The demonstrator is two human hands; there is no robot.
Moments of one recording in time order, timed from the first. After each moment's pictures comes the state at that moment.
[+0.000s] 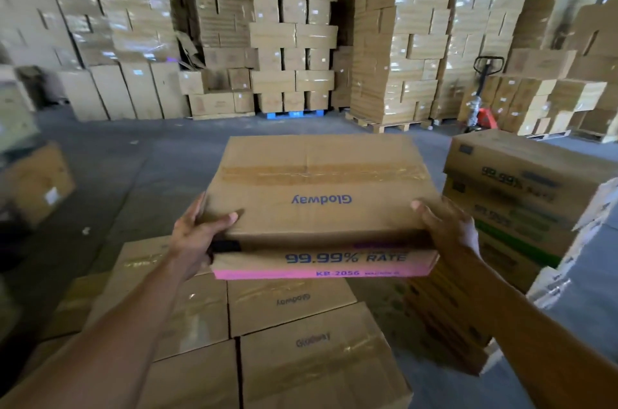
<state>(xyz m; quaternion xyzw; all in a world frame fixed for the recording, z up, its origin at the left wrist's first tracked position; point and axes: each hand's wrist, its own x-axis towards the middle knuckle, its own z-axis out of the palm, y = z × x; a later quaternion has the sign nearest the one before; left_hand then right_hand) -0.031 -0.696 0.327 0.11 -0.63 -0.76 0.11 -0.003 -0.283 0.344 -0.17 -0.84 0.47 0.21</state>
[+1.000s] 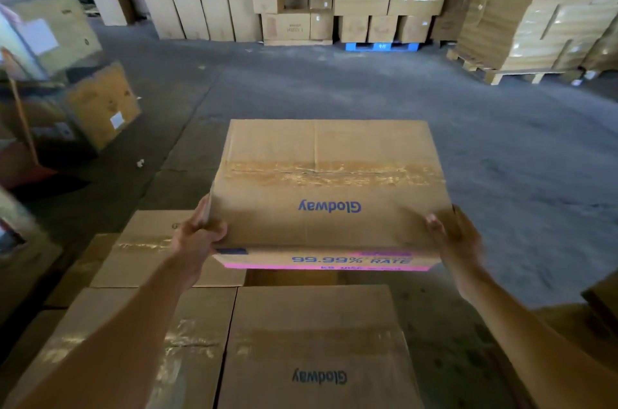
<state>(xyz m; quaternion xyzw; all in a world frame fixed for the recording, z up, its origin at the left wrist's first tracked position) -0.375 -0.773 0.169 0.16 -0.69 -0.70 0.09 -0.471 -0.350 0.162 -0.09 -0.84 0.53 0.06</state>
